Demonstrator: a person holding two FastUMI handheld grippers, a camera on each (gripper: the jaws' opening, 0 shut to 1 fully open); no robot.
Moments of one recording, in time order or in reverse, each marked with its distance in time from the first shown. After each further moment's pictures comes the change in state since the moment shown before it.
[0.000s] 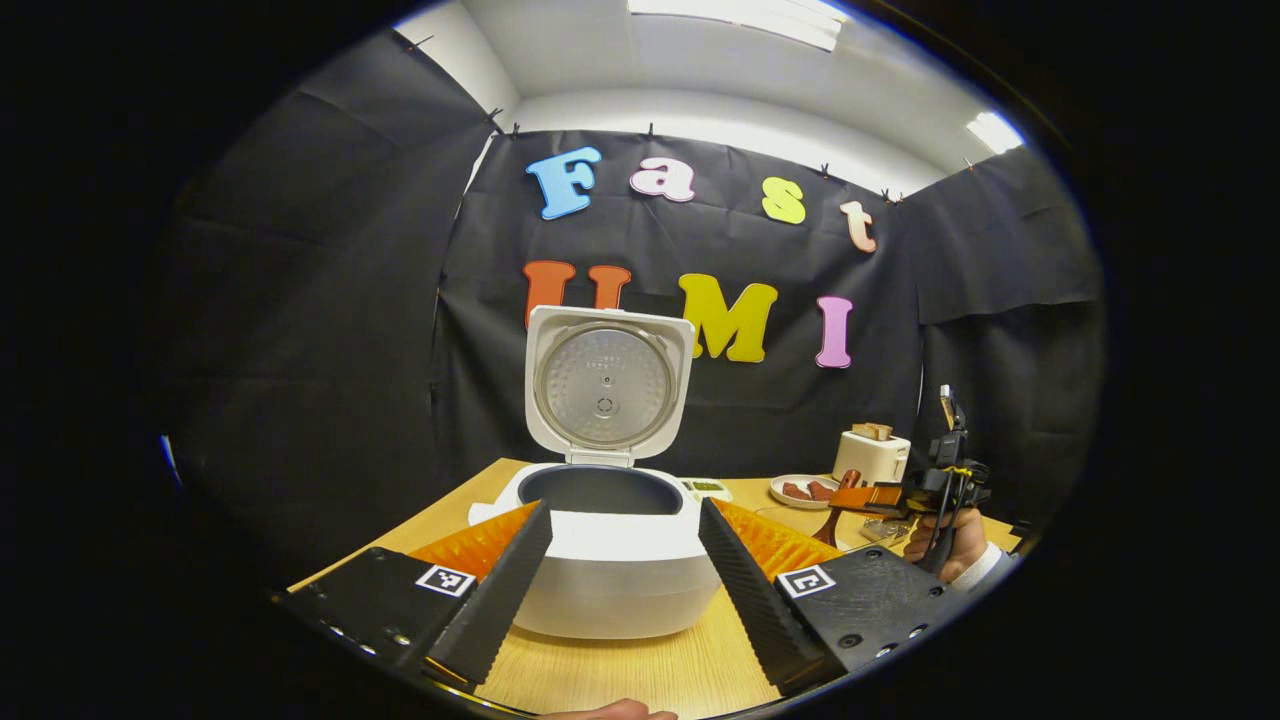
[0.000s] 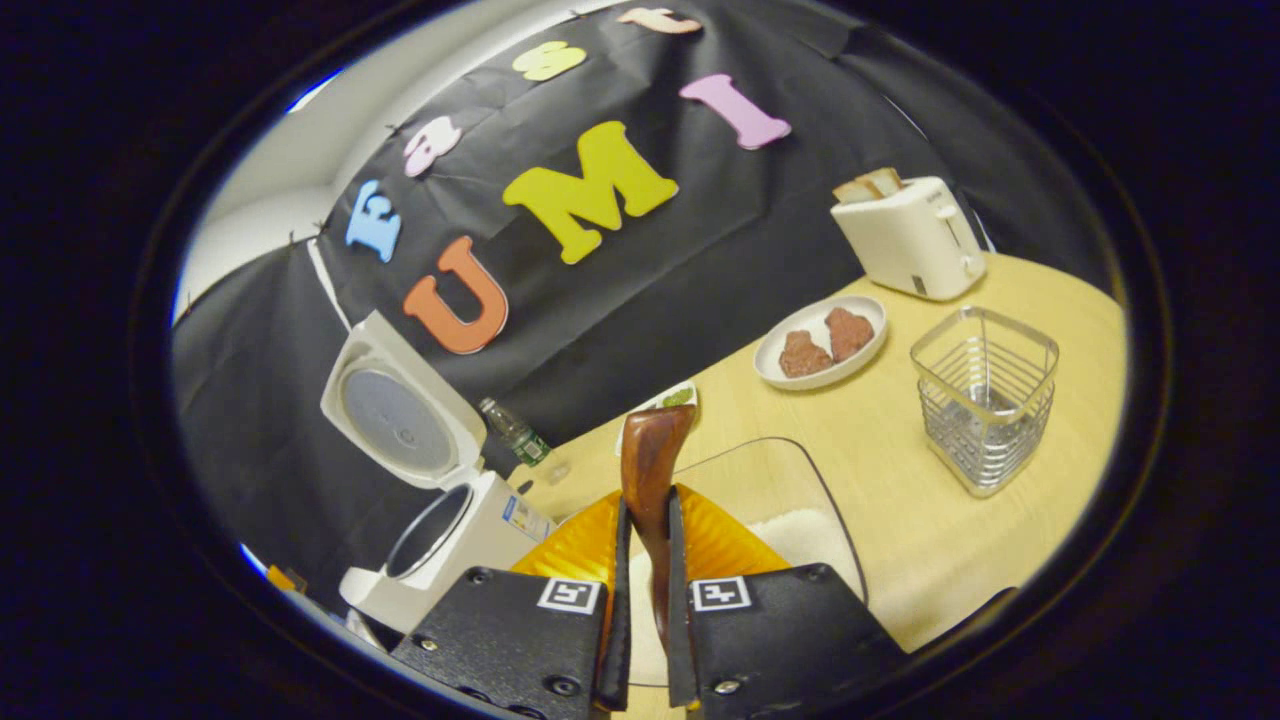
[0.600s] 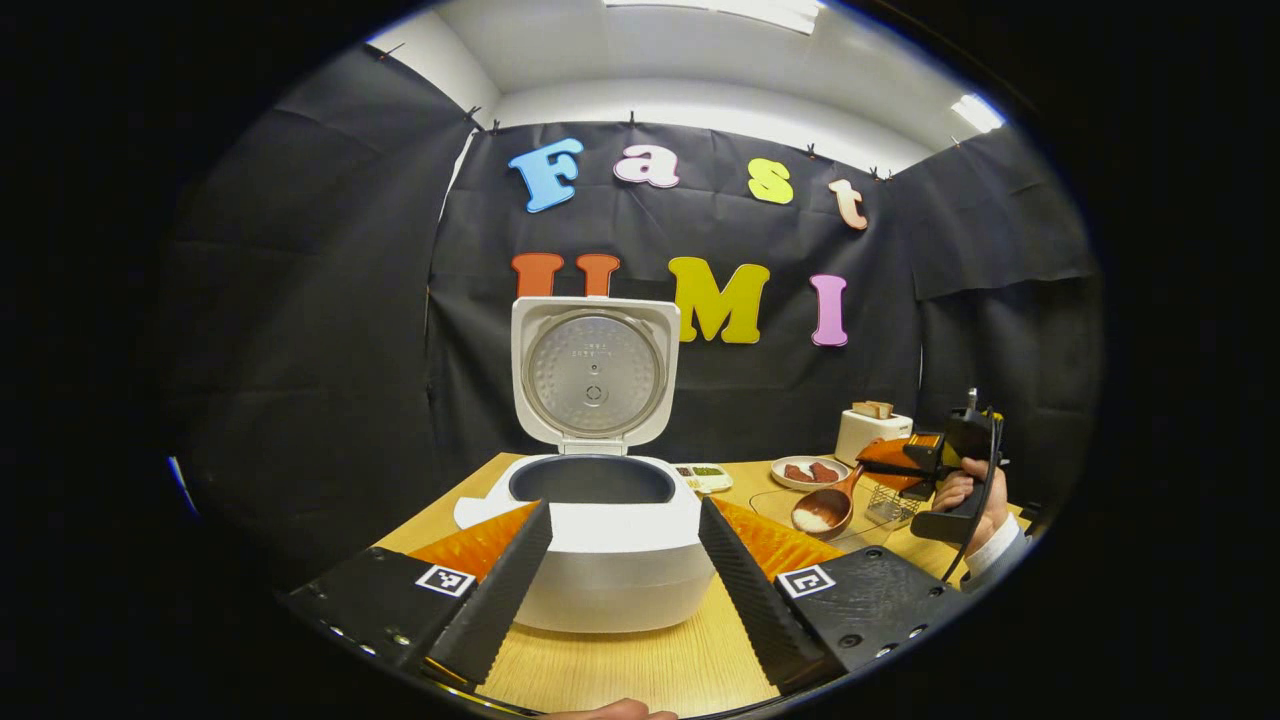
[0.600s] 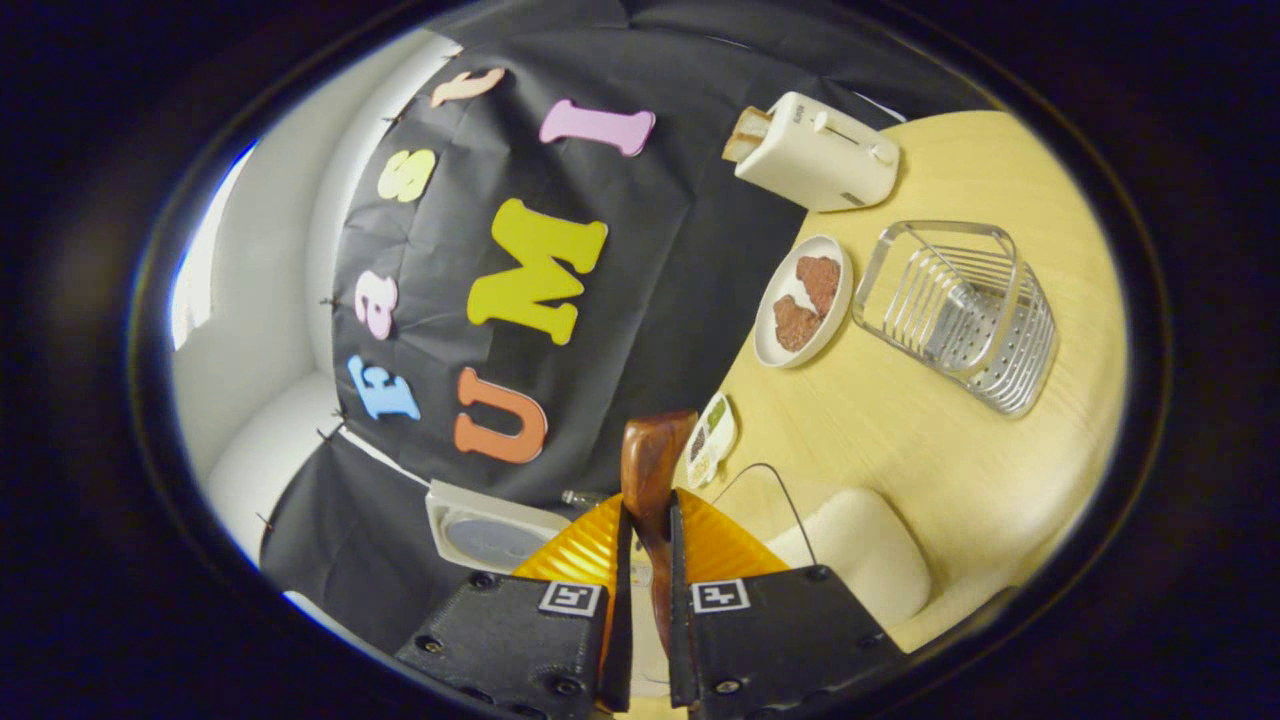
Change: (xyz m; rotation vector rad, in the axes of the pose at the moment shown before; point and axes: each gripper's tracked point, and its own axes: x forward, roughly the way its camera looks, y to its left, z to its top) left arm 0.002 -0.014 -0.010 0.050 0.049 -0.002; right arm -0.031 -0.004 0.058 0.513 -0.075 0.200
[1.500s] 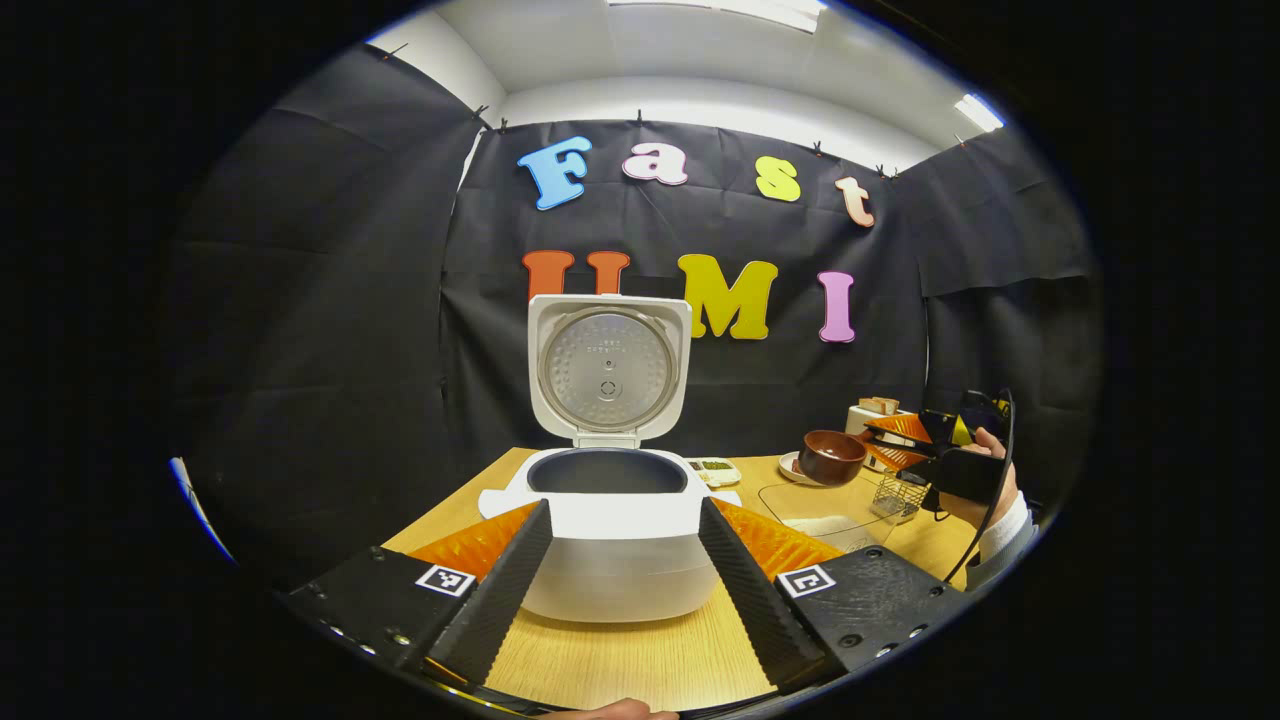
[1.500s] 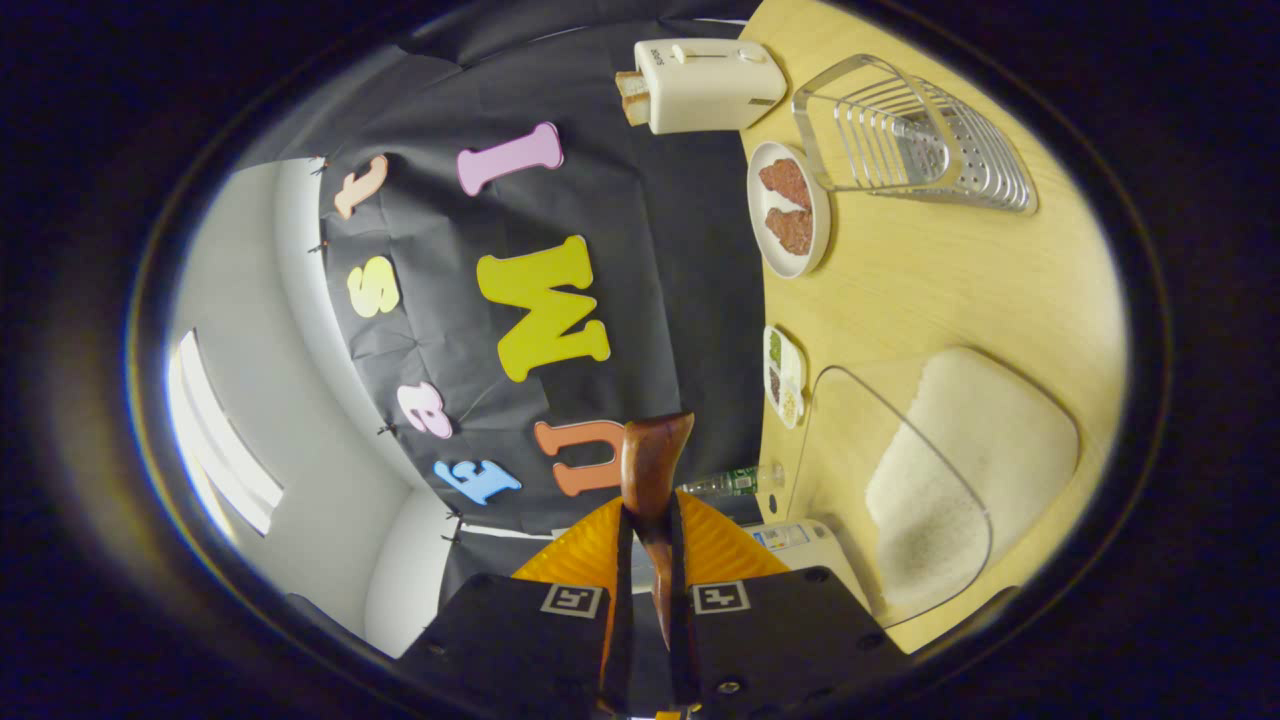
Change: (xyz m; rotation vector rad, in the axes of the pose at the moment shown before) left arm -0.021 0.018 0.002 -0.005 0.001 0.020; right arm 0.013 0.060 -0.020 0.442 0.058 0.174
